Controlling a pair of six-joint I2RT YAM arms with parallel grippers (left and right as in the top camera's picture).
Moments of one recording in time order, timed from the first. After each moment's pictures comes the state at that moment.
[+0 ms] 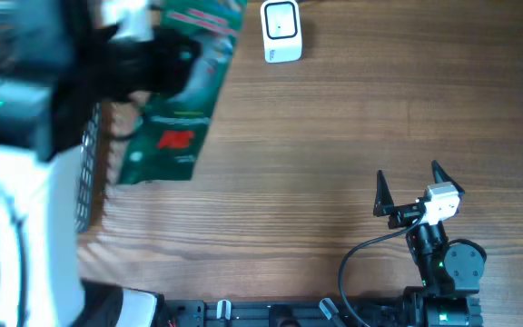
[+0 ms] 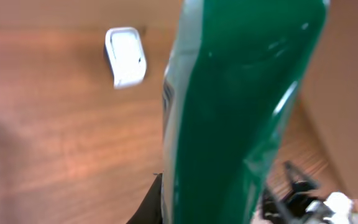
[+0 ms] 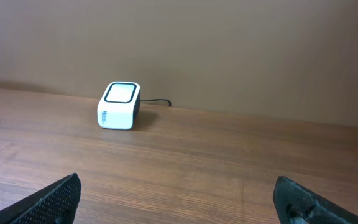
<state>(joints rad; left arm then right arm) -0.22 1.60 2.21 -1.37 0.38 -0.21 -0.03 0.02 0.01 0.01 -0.19 -0.05</state>
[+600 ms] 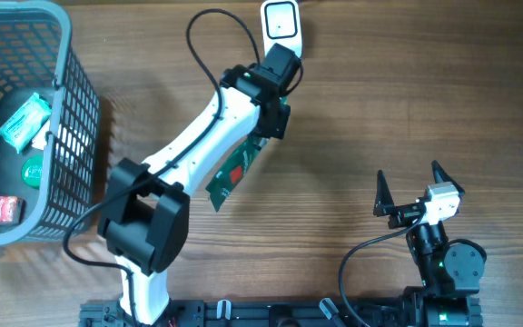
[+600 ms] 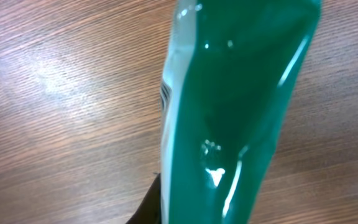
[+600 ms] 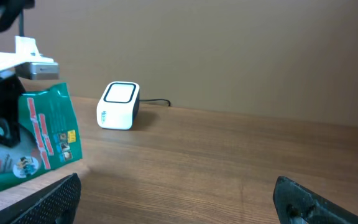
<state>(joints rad) -0.58 2.00 1.66 -0.97 -0.09 -0.28 -0.03 0.02 0.01 0.01 -0.19 -0.05</state>
